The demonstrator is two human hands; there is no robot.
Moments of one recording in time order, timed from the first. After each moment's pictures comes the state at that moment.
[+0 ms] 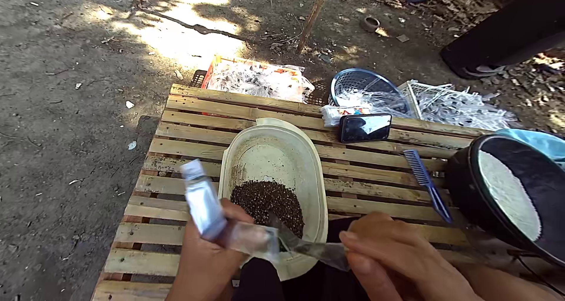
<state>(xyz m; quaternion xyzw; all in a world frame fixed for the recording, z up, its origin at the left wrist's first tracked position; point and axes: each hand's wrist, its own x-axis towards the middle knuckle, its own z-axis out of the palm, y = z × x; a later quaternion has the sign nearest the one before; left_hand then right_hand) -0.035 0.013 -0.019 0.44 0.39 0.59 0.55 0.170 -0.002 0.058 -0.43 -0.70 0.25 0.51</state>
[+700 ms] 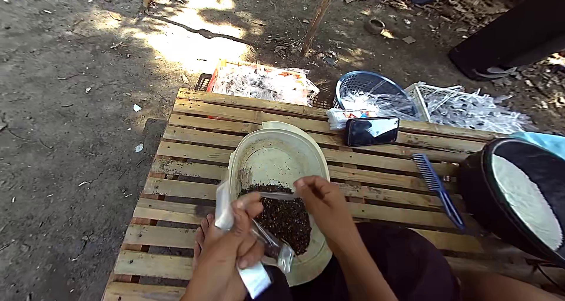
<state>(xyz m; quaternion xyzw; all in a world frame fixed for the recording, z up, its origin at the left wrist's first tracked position) -0.026 0.009 -0.009 0.09 0.27 0.57 0.77 0.170 0.048 -0.029 -0.67 -0.50 0.41 0.37</state>
